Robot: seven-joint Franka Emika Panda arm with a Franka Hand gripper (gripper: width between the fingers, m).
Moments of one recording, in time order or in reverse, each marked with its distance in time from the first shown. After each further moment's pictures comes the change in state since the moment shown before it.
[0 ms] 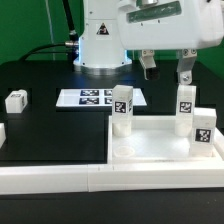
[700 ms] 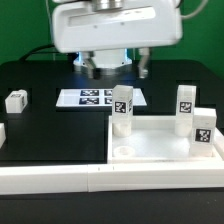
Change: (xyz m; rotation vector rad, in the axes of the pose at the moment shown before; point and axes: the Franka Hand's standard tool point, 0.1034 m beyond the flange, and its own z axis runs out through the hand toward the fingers) arm 0.039 0.101 -0.008 -0.037 0.025 -0.741
